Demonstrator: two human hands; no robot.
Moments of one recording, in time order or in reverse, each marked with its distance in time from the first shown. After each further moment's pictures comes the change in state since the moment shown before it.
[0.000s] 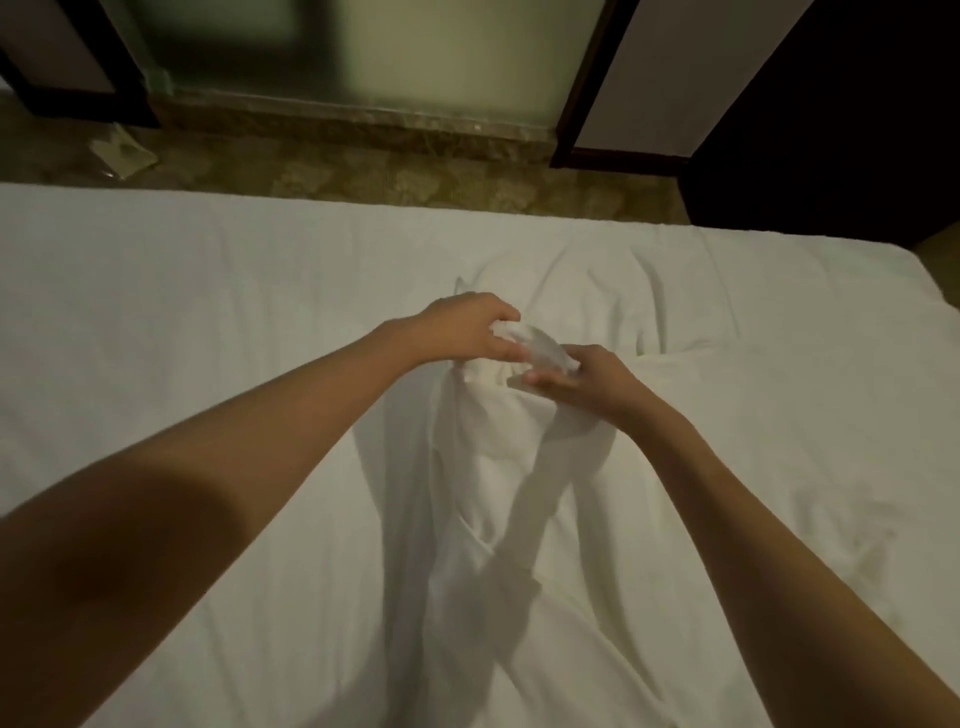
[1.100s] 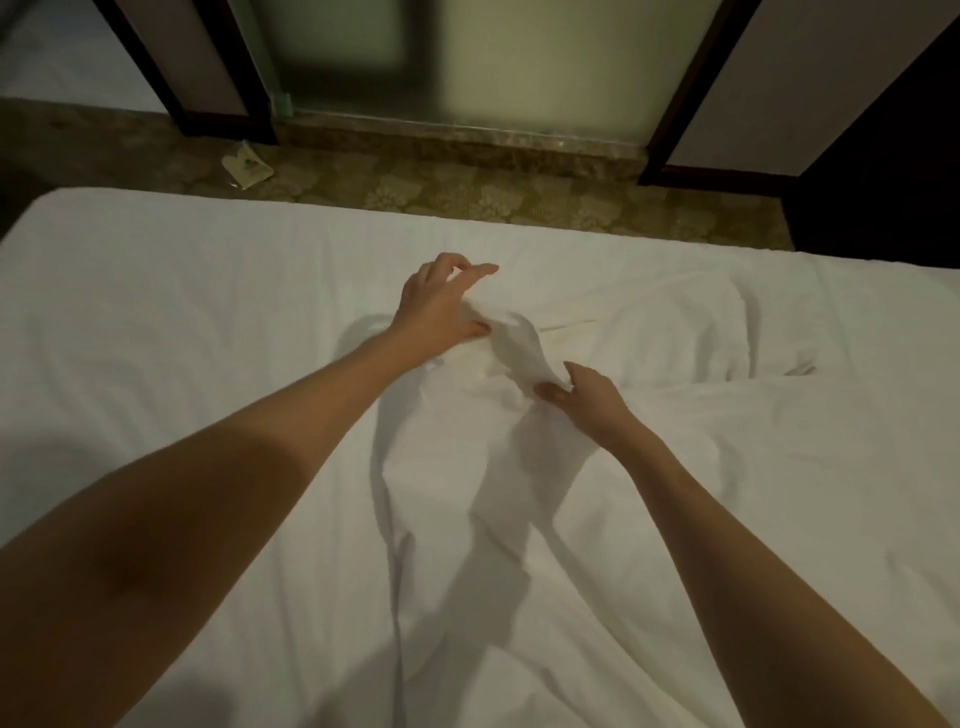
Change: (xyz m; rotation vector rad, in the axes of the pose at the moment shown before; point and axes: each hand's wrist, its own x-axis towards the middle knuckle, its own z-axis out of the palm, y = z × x) left_hand -0.042 -0.088 -0.027 0.095 0.423 -0.279; right_hand 0.062 -0.014 0.077 -0.138 -0.042 -0.012
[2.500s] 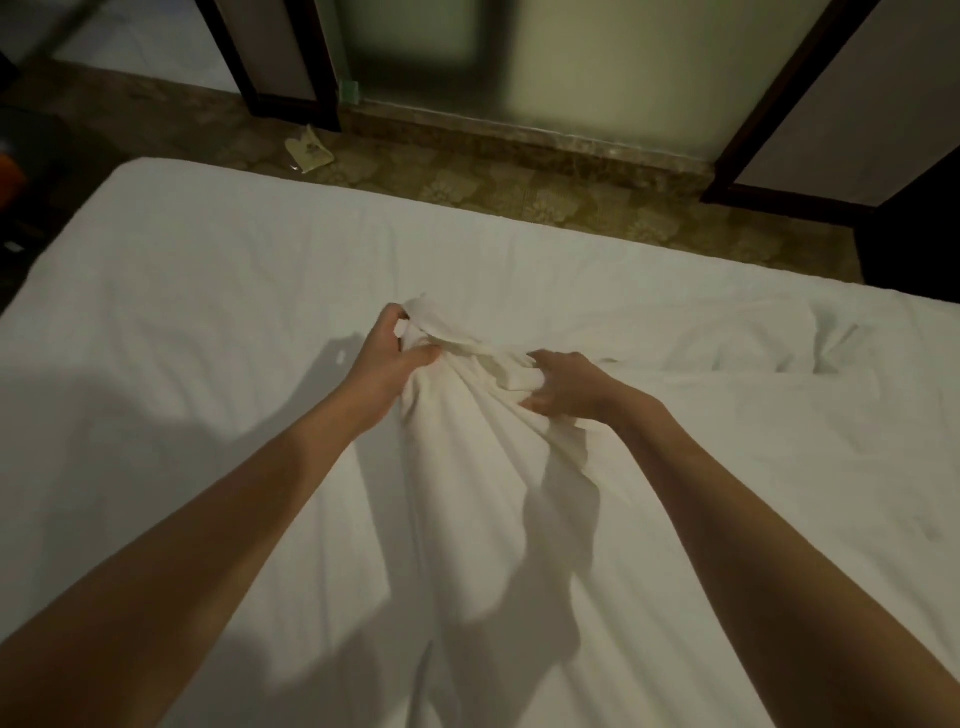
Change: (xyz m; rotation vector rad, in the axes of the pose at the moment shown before) left_hand -0.077 -0.091 -0.009 -1.129 0.208 -0.439; right_hand 0.058 -0.068 0.044 -0.261 -0.302 -0.212
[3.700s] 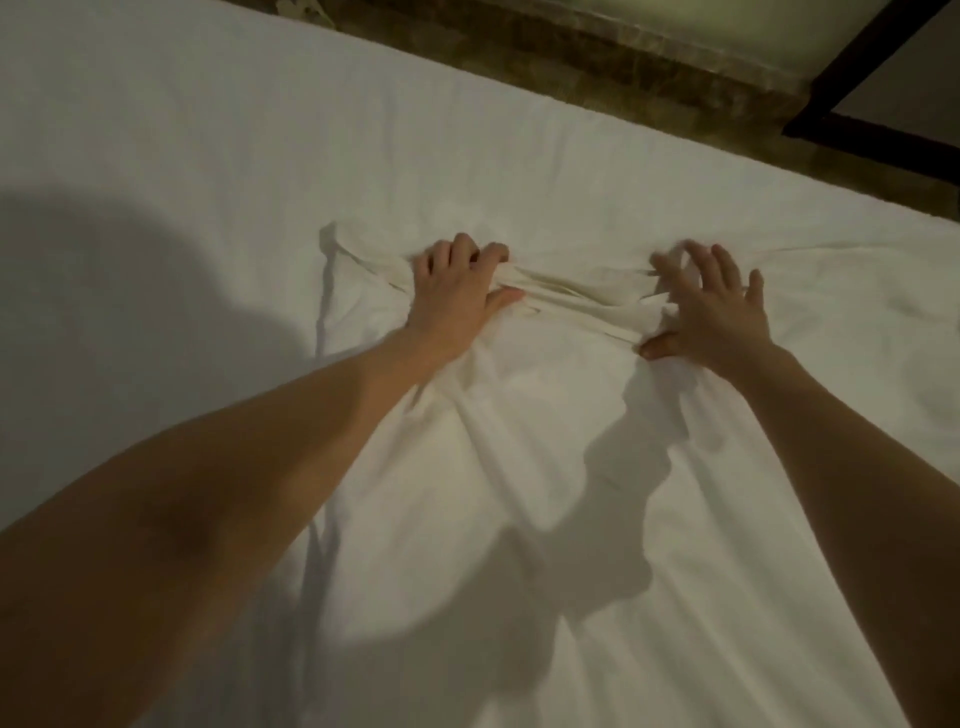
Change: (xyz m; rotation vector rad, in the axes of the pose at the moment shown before) left_hand 0.126 -0.130 0.042 1.424 0.202 0.474; right_hand 0.091 0.147 0.003 -0.457 0.318 0.032
